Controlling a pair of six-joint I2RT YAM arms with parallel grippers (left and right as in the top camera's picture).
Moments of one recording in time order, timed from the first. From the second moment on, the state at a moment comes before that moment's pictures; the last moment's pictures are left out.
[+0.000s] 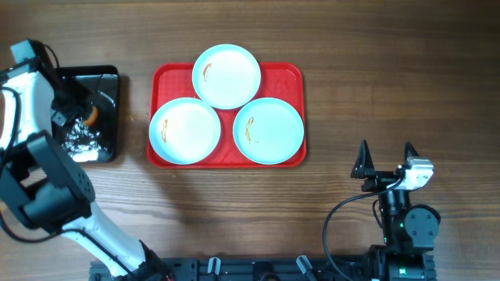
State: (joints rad) left arm 0.44 2.01 1.60 -0.93 0.01 -0.49; right arm -0.06 0.02 0.01 0.00 -0.06 0.13
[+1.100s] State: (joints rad) left arm 0.69 1.92 1.38 -0.57 0.89 -0.26; right arm -0.06 0.02 0.01 0.00 -0.06 0.13
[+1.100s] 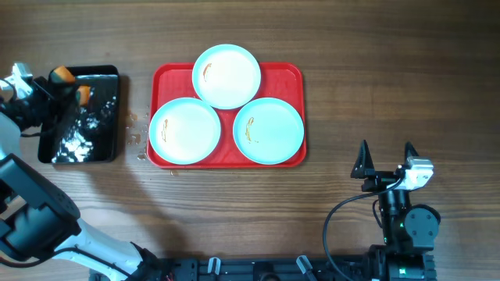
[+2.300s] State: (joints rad) left arm 0.72 1.92 1.17 -0.33 0.82 -0.13; right arm -0.06 0.02 0.01 0.00 -0.06 0.13
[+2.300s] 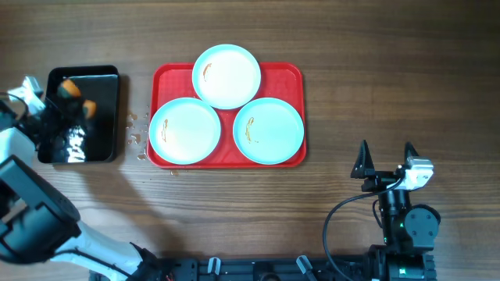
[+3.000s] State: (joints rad) left arm 0.71 1.66 1.18 -0.01 1.24 -0.38; right arm -0.06 0.02 0.01 0.00 -0.06 0.13
